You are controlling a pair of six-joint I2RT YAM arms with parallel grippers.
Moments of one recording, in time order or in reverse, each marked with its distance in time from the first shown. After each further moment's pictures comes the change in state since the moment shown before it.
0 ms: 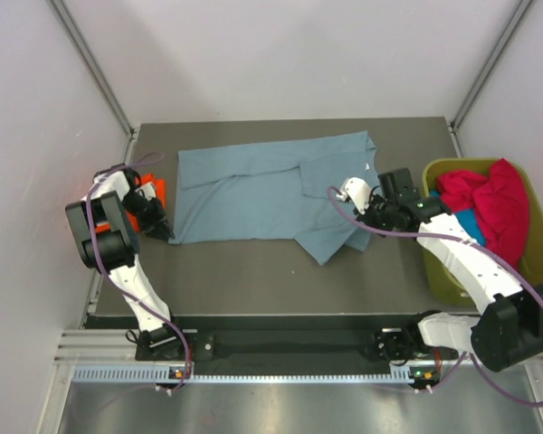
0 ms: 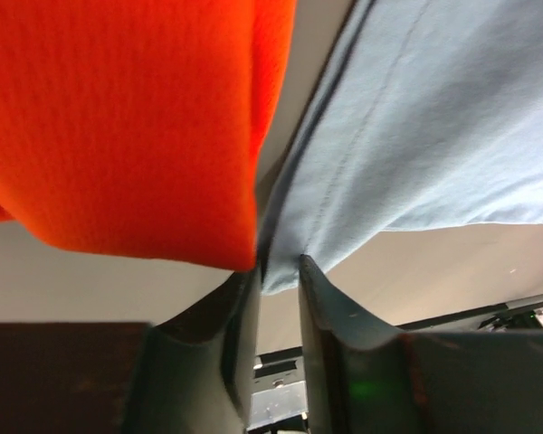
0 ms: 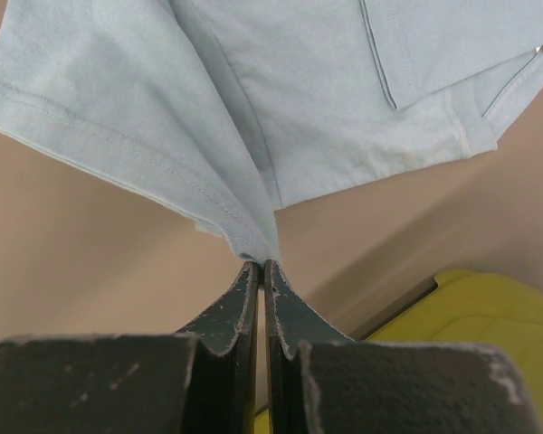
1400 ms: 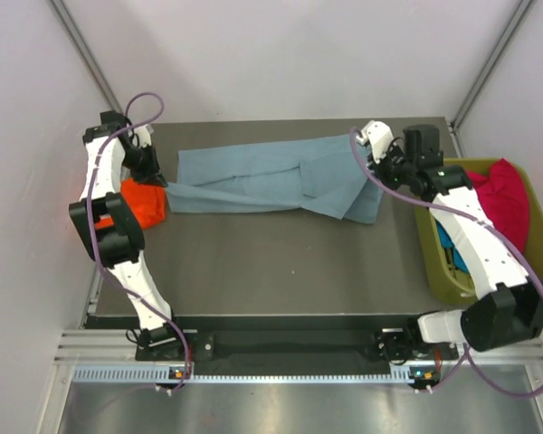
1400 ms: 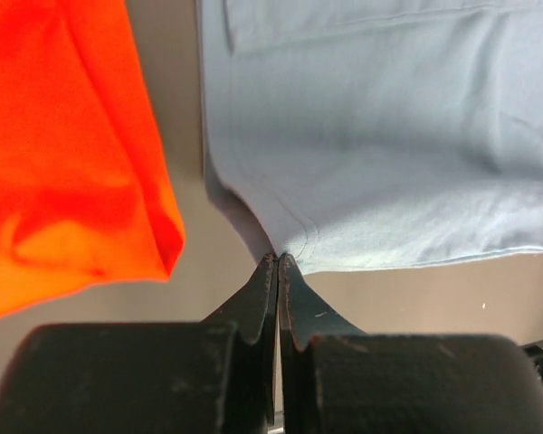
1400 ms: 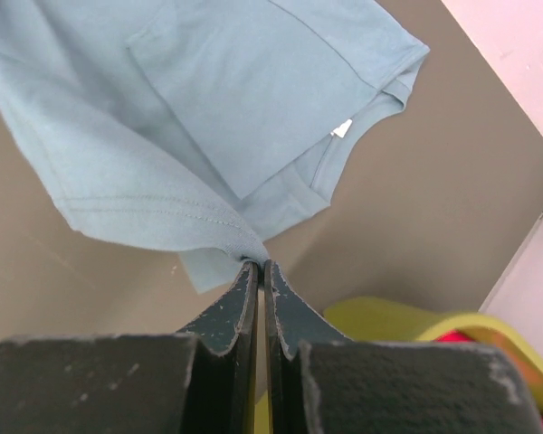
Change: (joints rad) left arm -0.072 0.029 0.480 -0.082 0.041 0.087; right arm -0.124 0.078 0.320 0.052 -0.034 0.103
